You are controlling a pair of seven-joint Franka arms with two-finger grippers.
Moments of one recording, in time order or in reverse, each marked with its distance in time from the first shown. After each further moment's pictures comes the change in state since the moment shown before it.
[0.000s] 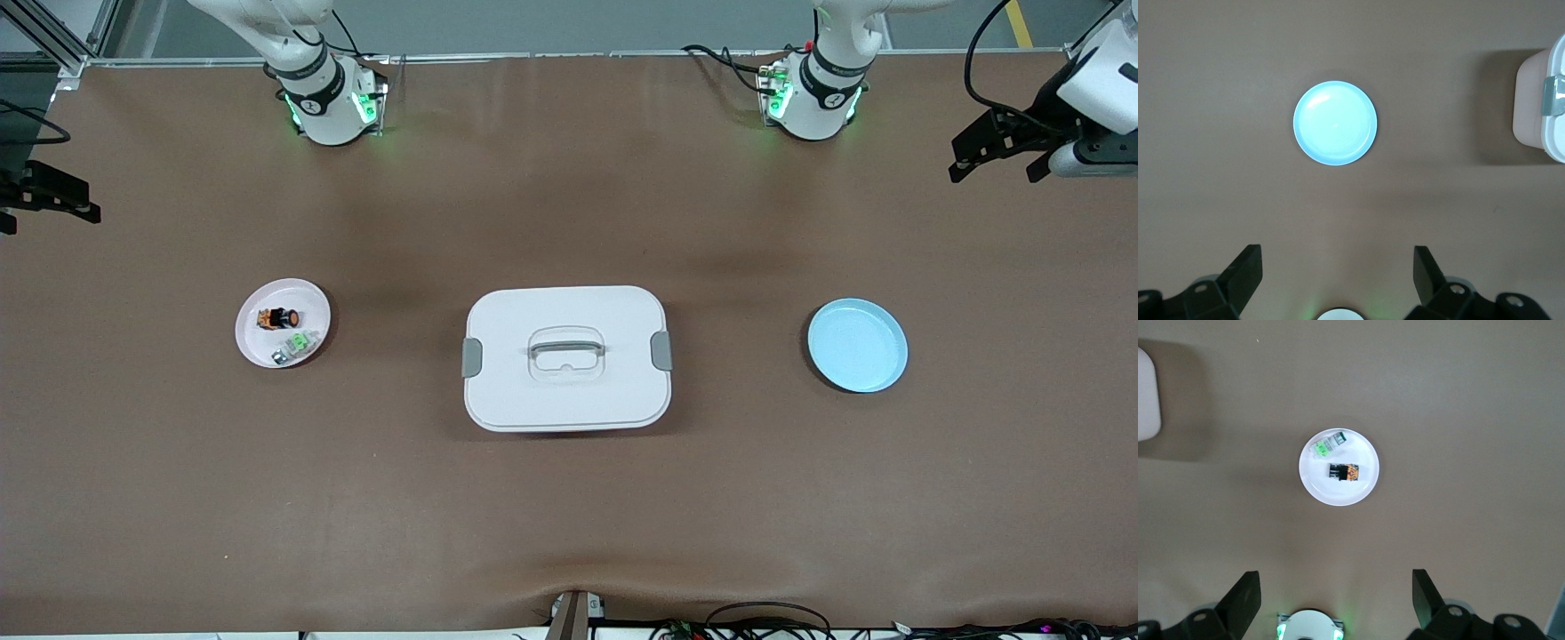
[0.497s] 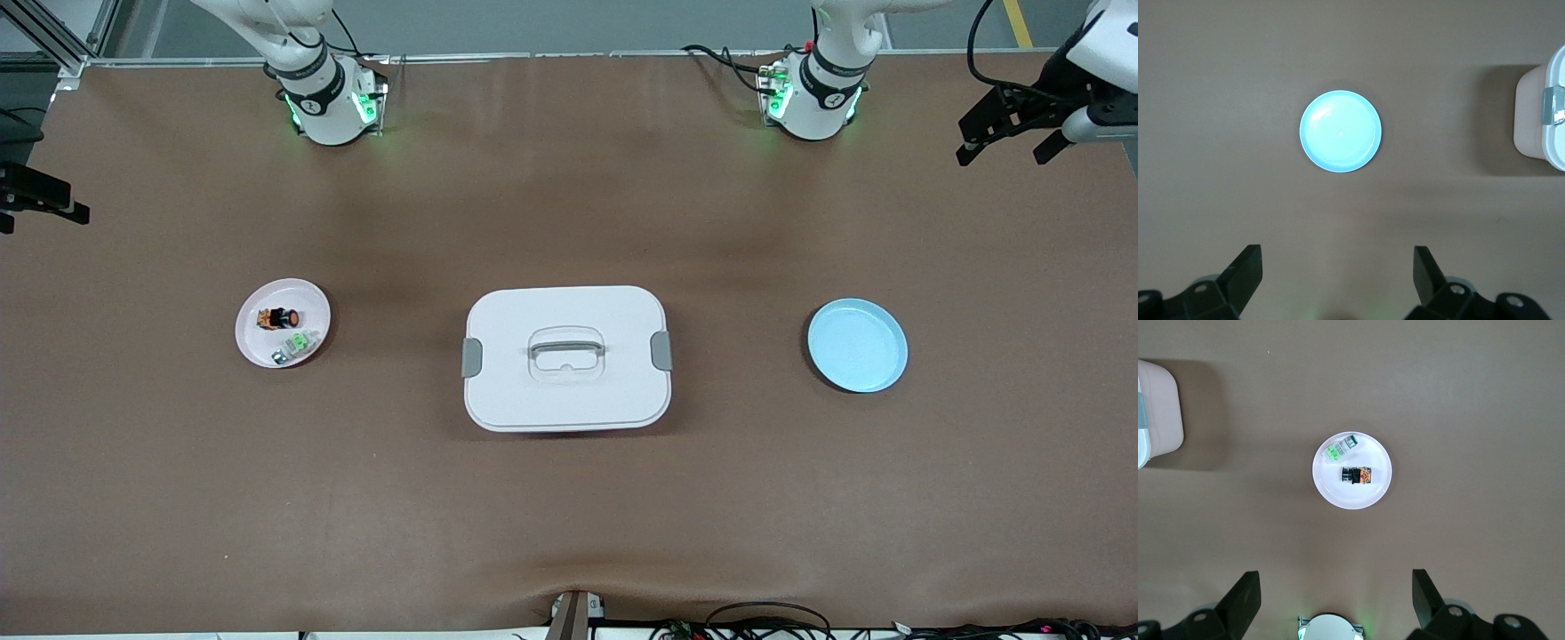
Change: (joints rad) left arm 0.016 -0.112 -0.002 -0.111 0.000 0.078 0.000; right arm 0.012 0.001 -0.055 -0.001 0.057 0.008 0.000
